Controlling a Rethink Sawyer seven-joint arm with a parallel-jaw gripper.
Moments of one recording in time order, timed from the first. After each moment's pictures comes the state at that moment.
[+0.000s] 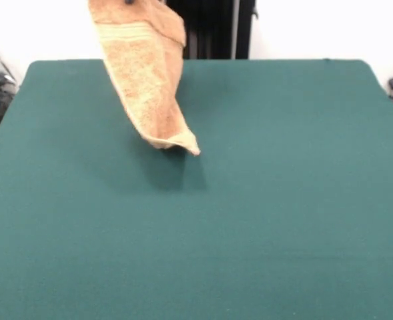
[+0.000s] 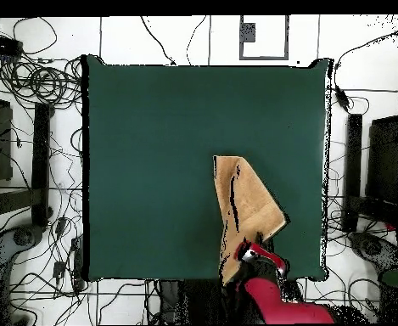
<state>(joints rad) -0.54 -1.11 0.00 2.23 -0.75 -0.05 2.52</state>
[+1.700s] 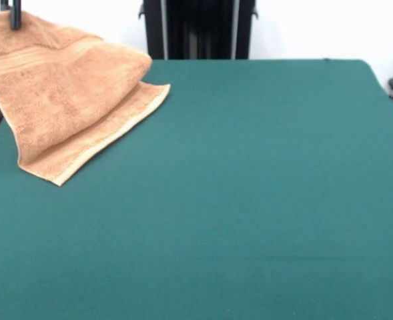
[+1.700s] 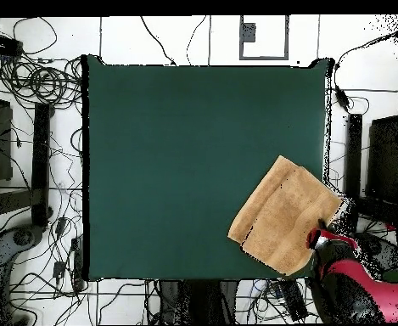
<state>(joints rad) -1.30 -0.98 0.70 2.12 -0.93 0.21 2.17</state>
